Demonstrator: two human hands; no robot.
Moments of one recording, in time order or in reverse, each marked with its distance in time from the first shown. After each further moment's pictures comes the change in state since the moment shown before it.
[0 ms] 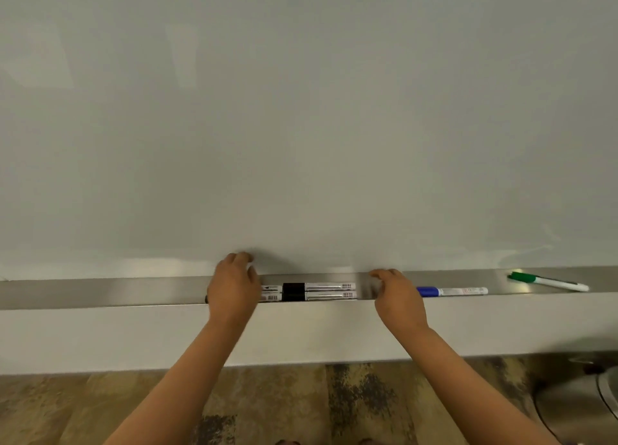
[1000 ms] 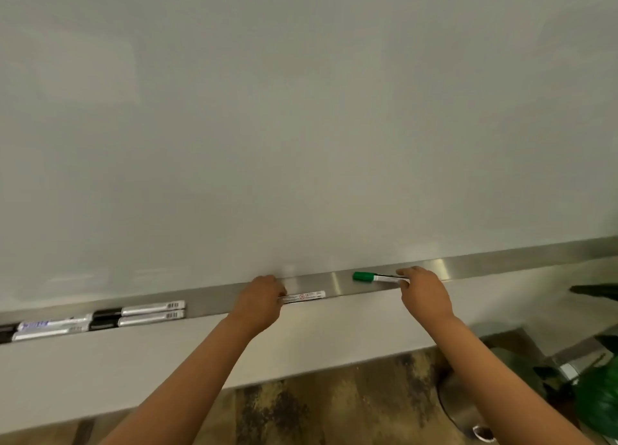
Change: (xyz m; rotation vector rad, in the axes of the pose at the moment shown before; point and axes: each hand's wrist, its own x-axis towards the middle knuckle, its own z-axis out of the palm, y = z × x) left_hand -0.064 0.239 0.191 0.249 -0.614 0.430; right_hand 0.020 0.282 -0.187 -0.217 0.131 0.178
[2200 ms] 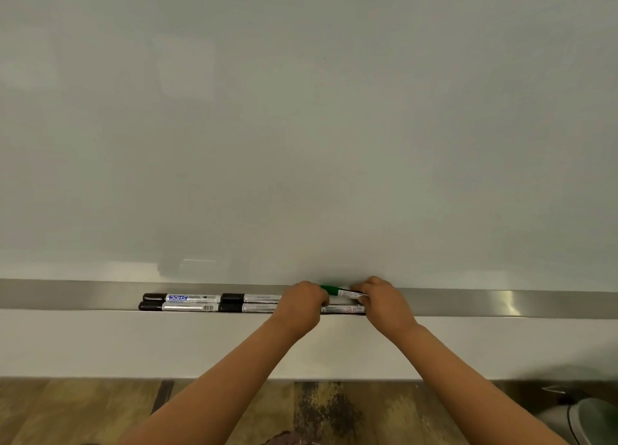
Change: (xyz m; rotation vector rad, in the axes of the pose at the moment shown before) left_hand -0.043 -0.105 -0.031 0.063 0.022 -0.005; right_hand -0.027 -0.212 0.099 0.032 -0.324 -0.424
